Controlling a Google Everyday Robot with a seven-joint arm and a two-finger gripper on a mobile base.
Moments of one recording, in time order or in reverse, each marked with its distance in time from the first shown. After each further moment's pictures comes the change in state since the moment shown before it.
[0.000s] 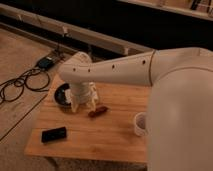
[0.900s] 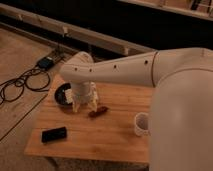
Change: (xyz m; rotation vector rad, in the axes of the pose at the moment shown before) arm 0.005 -0.017 -0.006 0.012 0.007 0.032
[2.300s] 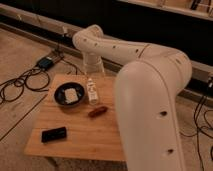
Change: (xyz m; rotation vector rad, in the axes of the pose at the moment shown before) arm -0.177 -0.028 -0.022 0.060 -0.075 -0.102
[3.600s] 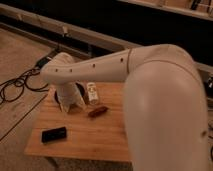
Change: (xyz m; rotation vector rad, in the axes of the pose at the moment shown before) arm 0.180 0.093 0.009 -0.032 0.101 -0.203
